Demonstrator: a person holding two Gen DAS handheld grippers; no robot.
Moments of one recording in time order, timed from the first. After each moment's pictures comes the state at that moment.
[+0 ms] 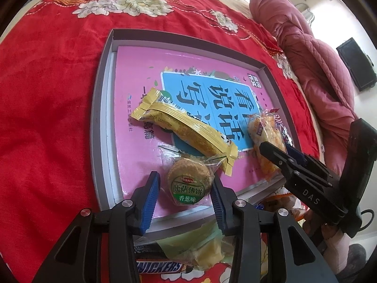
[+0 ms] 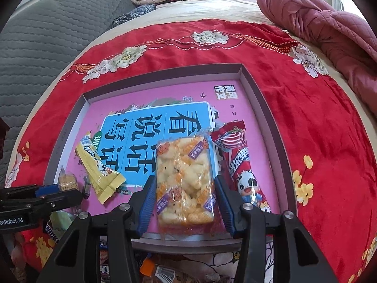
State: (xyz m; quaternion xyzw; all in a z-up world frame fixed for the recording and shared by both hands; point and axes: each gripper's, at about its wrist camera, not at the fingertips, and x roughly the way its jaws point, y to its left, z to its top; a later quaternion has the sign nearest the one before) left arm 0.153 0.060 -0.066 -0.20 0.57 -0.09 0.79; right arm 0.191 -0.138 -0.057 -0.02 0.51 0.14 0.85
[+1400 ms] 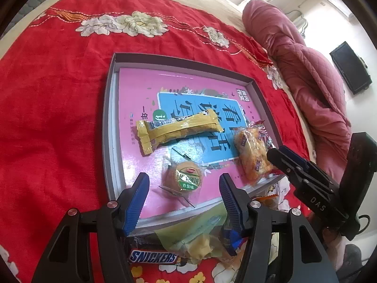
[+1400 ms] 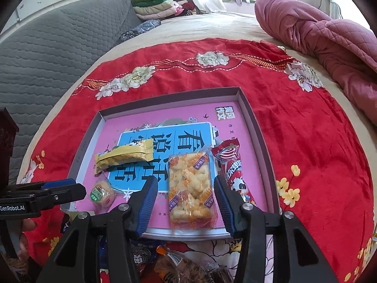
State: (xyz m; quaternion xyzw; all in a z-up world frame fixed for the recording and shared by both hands) left arm 0.144 0.069 -0.035 -0.20 0.54 -0.10 0.81; right arm 0.173 -0.148 -0.018 0.00 0.47 0.16 0.87
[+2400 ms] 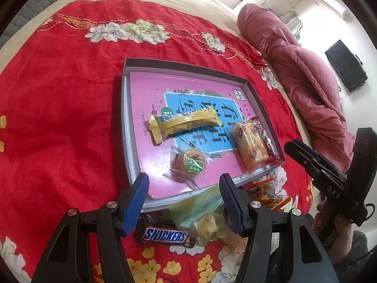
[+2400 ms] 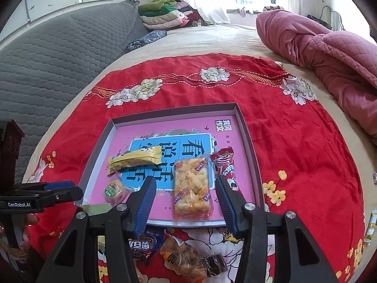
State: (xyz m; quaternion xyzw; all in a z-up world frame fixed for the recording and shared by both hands) left arm 0.115 0.084 -0.020 -0.19 0.53 -0.10 0.82; right arm 0.150 -0.157 0.013 -0.01 0.44 0.17 0.88
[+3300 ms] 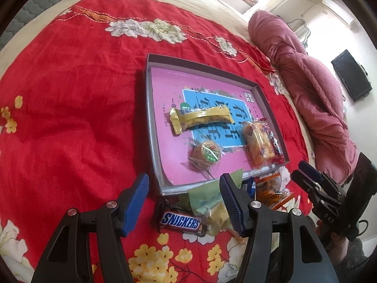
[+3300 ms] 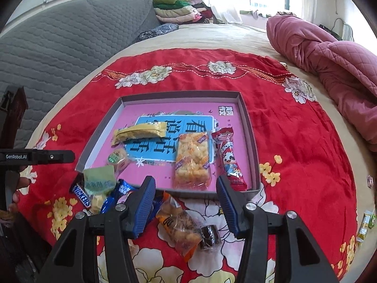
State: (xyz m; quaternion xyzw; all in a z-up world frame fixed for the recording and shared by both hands) left arm 0.095 0.105 -0.023 -0.21 0.53 -0.08 0.82; right arm 0.111 -0.163 0.005 -0.05 0.45 0.20 0.87
